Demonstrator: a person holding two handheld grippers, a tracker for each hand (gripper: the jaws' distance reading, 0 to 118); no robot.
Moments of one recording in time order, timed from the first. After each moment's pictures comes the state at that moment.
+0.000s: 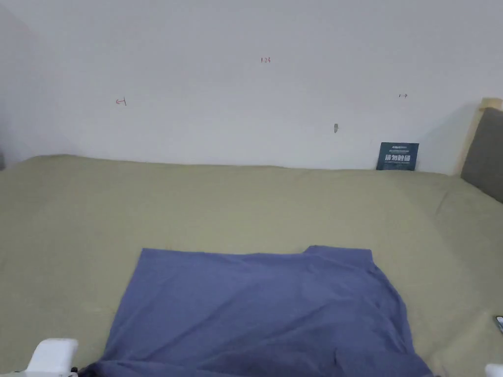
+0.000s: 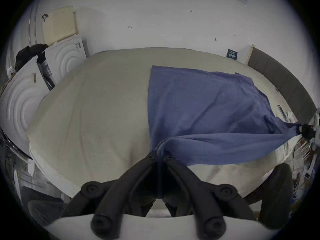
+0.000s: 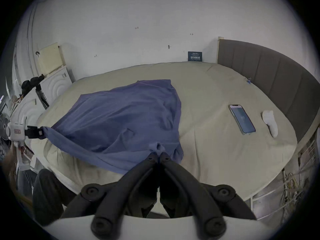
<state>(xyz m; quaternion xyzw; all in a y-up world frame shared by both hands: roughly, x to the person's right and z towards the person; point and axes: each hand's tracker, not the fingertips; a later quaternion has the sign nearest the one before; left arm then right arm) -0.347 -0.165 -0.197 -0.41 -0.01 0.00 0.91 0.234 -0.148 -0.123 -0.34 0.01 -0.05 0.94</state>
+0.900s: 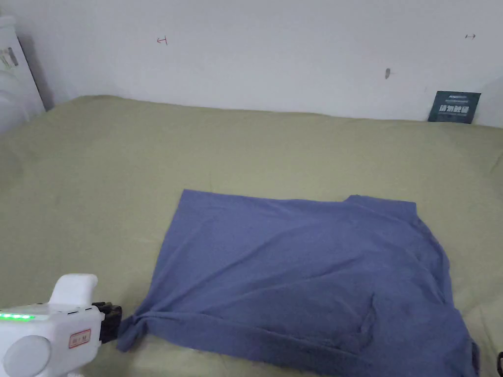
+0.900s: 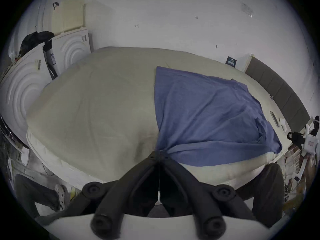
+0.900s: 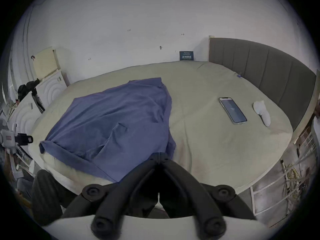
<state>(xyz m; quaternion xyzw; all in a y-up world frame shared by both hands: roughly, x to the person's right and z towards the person) -0.370 -0.156 -0.164 -0.41 -0.02 0.04 0.91 0.243 -0.158 -0.109 -0.34 -0.02 -0.07 0.94</state>
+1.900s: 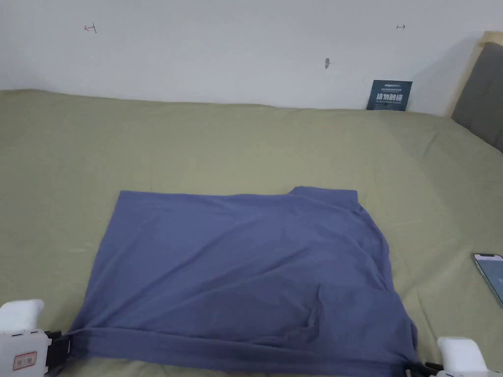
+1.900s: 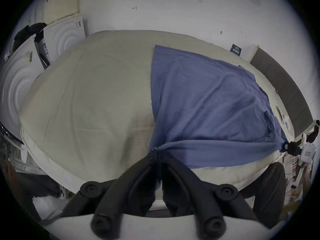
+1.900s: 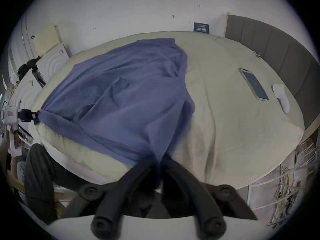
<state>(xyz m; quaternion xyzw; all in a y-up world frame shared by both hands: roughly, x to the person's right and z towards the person) -0.347 -0.170 -0.190 -0.47 -0.02 0.05 0.88 0.234 -0.205 -0.120 -0.44 0.02 -0.04 0.90</state>
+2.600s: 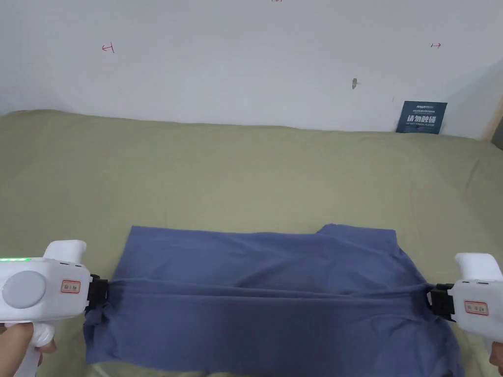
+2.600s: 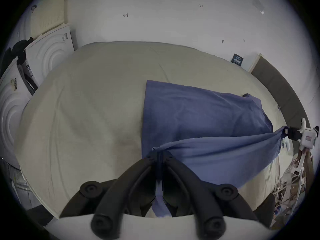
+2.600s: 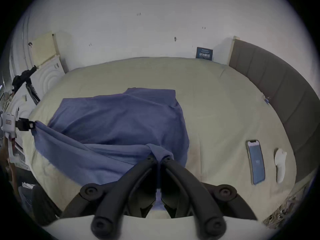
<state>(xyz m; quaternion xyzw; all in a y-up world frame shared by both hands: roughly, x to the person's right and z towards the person) -0.348 -0.137 -0.392 -0.46 -0.03 0.04 0.89 0.237 -0.141 -0.359 -0.41 0.01 0.00 0.91</state>
